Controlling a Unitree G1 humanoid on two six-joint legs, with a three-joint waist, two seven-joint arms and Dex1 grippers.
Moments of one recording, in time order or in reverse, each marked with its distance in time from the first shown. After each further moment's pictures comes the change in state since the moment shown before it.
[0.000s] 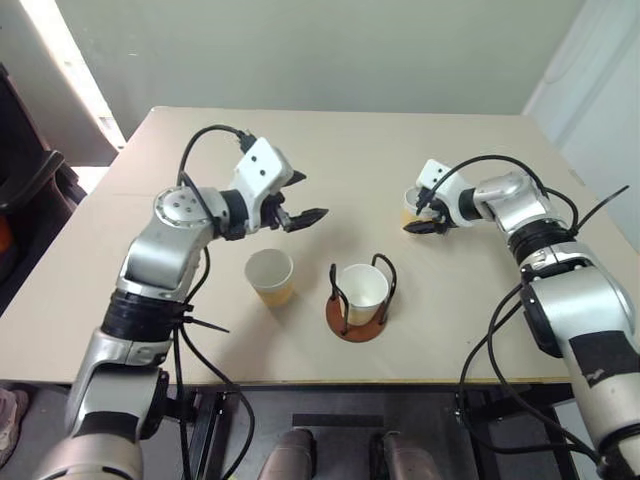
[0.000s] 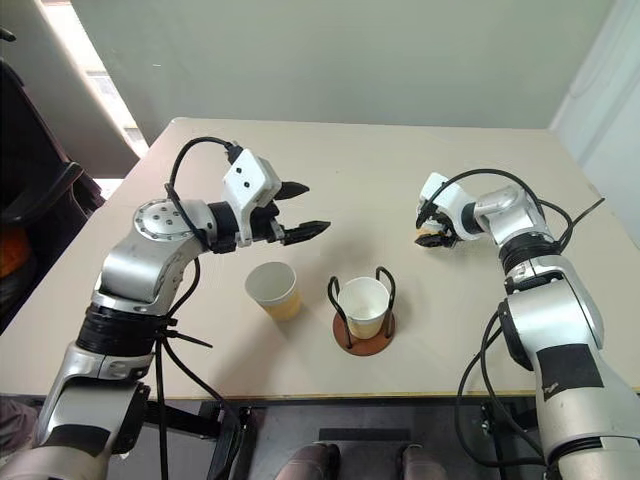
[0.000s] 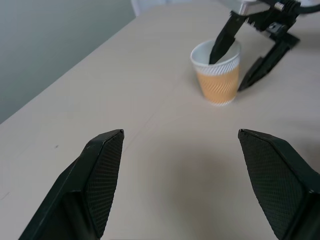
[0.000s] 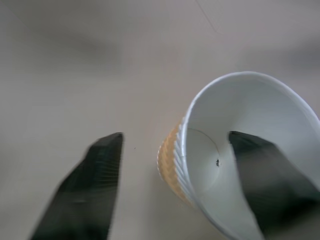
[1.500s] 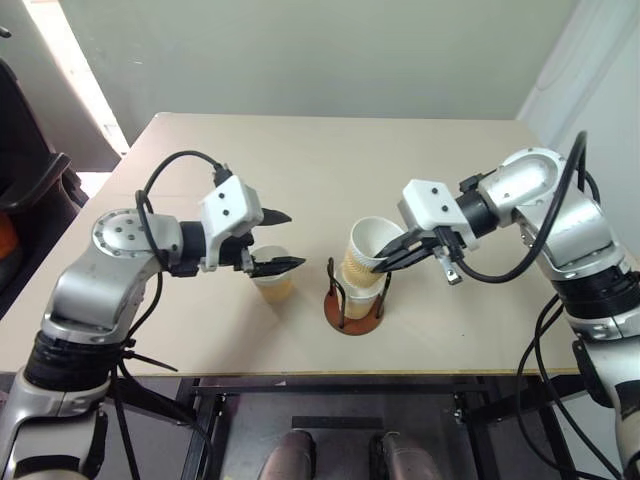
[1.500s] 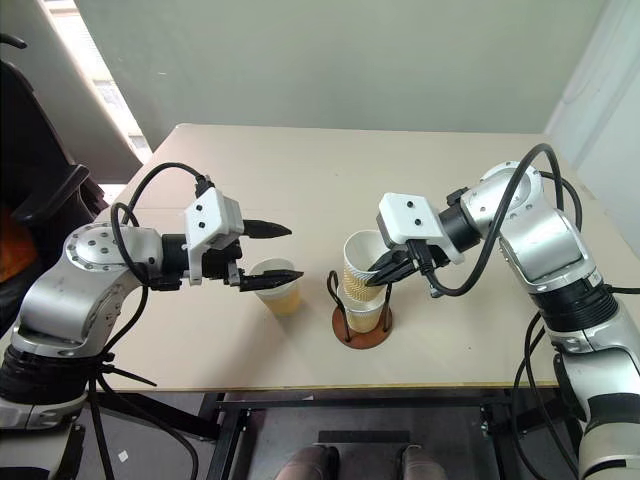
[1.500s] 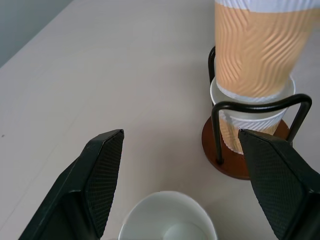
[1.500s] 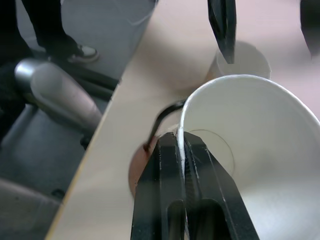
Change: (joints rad) left arm 0.219 0.228 0.088 -0.269 -0.138 0.081 -0.215; right arm 0.311 -0.247 0.041 -1.333 0.423 0.422 0.535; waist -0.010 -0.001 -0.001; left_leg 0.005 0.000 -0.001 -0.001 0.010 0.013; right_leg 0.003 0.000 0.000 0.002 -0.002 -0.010
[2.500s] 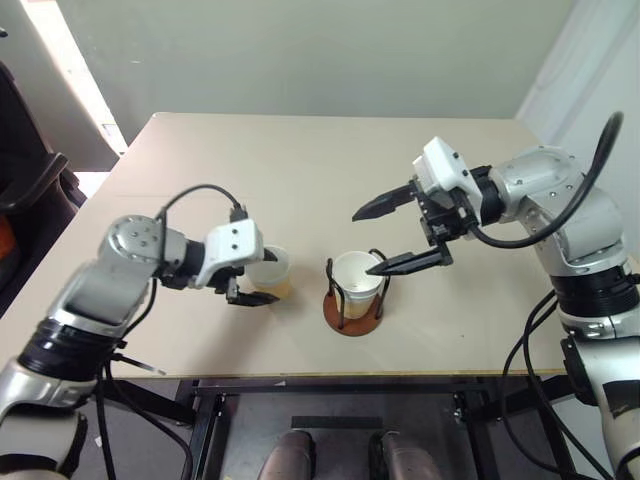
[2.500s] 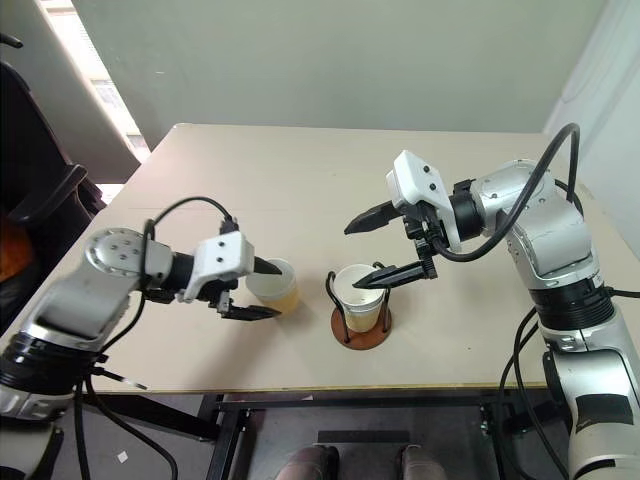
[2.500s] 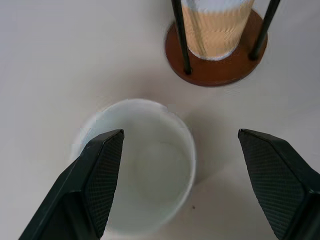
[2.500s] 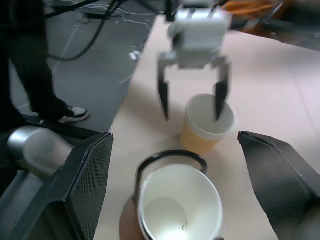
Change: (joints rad) left arm -0.037 0.070 -0.243 0.229 0.240 -0.193 -0.195; right arm 0.017 0.062 -0.142 -0.008 0.157 0.132 -0.119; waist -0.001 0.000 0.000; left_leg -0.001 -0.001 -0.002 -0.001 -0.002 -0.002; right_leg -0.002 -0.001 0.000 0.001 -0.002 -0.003
